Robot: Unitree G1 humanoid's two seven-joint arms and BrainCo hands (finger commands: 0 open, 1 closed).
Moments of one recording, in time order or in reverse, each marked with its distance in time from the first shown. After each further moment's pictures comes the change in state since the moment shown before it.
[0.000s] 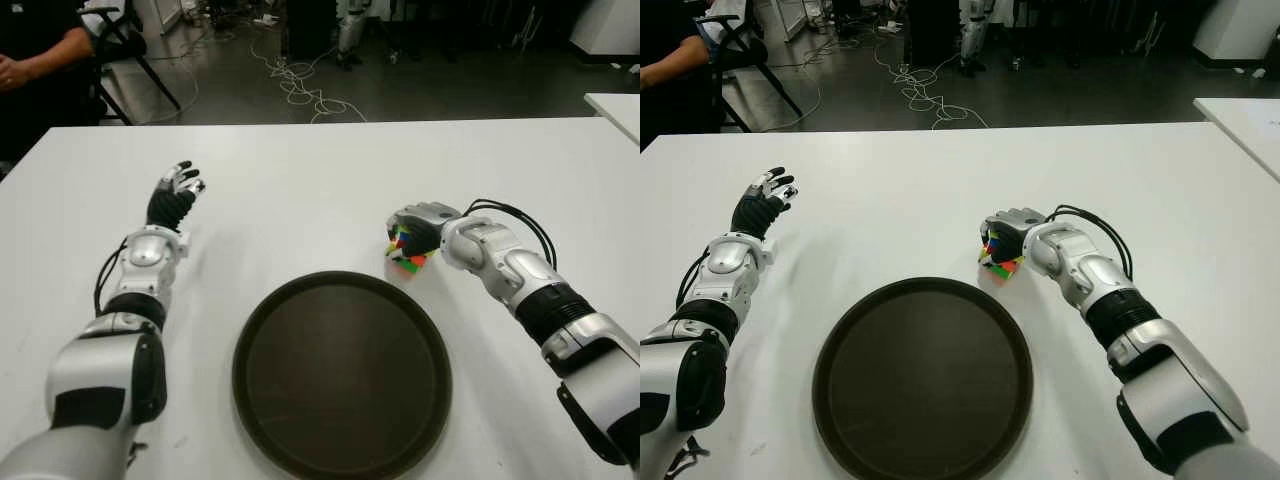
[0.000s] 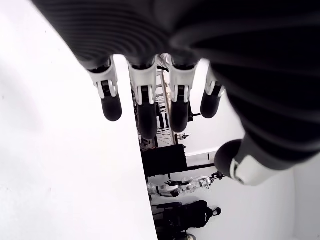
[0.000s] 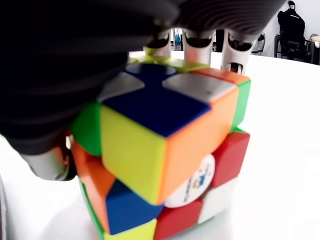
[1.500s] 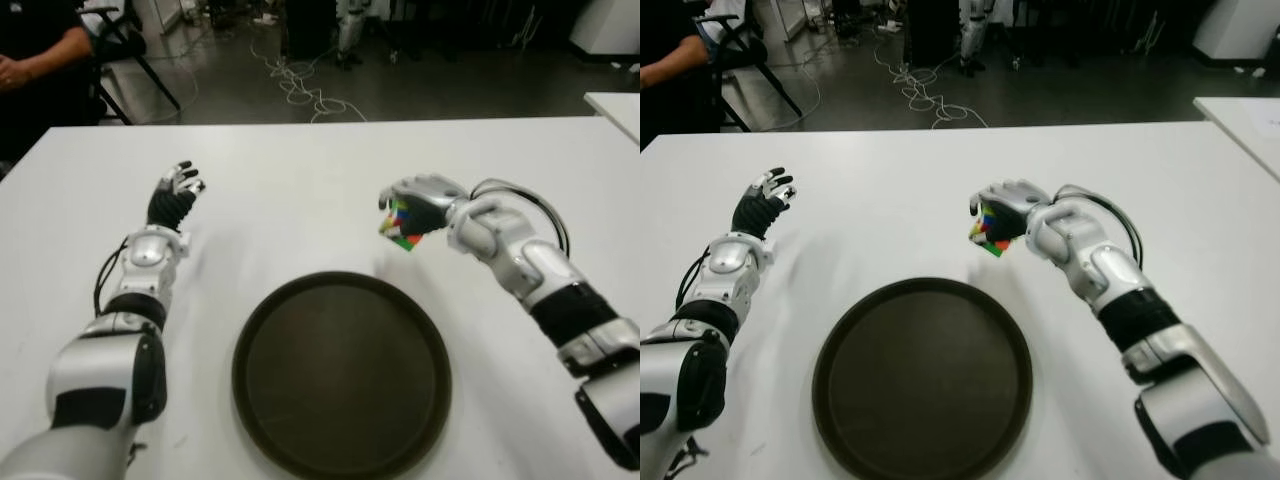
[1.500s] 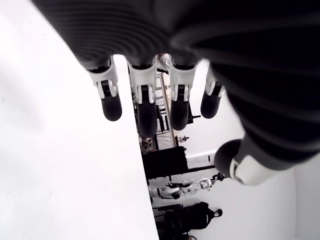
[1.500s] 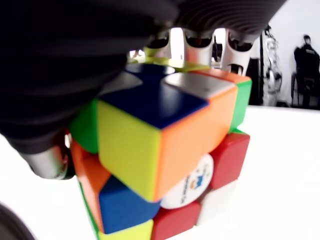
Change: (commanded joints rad) left arm 0.001 -0.009 -0.019 0.003 0.011 -0.009 0.019; right arm 0.038 -0.087 -0.118 -0.416 0.010 0.044 0.075
